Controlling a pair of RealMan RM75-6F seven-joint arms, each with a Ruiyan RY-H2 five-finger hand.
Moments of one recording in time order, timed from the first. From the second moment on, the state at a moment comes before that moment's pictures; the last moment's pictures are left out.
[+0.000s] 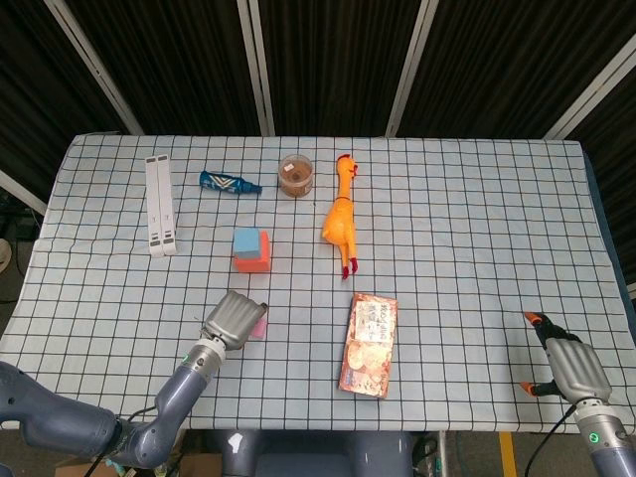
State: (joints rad) left arm -0.98 -1.59 0.03 -1.83 0.61 1.19 0.98; right arm 0.19 -1.02 0.00 -1.76 -1.22 1.12 -0.11
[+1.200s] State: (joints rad) left arm -0.98 -1.43 -0.14 -2.00 0.51 1.25 0.95; right arm 0.19 -1.03 0.00 -1.76 -1.22 1.11 -0.13
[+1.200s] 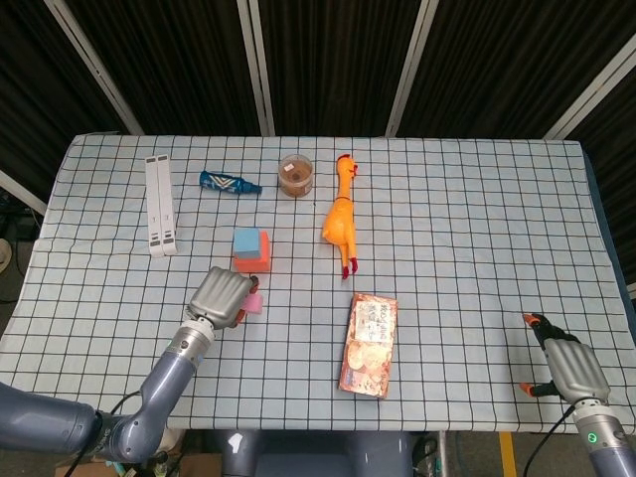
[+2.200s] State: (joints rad) left arm -1.22 -1.33 -0.49 -1.88 -0.07 1.35 1.09; right arm 0.20 -1.03 0.00 -1.75 -1.20 1.10 -0.14
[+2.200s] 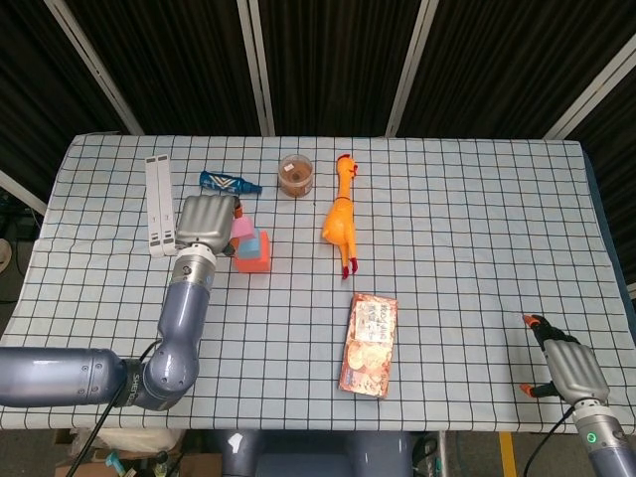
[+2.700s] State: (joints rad) left arm -1.22 -1.31 -0.38 -1.85 0.04 1.25 1.10; right arm 0.20 -1.03 0.00 -1.76 -1.19 1.10 -0.14
